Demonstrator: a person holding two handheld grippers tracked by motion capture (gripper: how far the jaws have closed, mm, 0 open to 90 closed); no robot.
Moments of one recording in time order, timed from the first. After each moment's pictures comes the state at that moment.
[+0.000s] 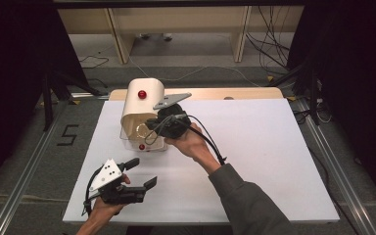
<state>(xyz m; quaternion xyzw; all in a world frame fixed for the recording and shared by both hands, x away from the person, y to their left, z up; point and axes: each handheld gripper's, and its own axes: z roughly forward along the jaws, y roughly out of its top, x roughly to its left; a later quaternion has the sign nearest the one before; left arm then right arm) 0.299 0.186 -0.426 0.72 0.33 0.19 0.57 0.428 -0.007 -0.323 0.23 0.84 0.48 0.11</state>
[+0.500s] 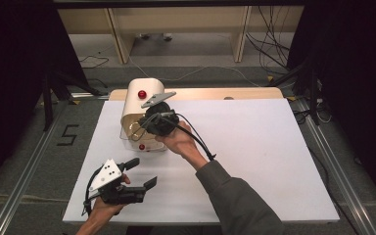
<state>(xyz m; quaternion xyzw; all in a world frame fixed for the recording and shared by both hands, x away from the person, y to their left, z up) 0.299 0.186 -0.426 0.72 0.33 0.19 0.58 0.442 0.023 -0.334 0.25 0.85 0.45 0.12</state>
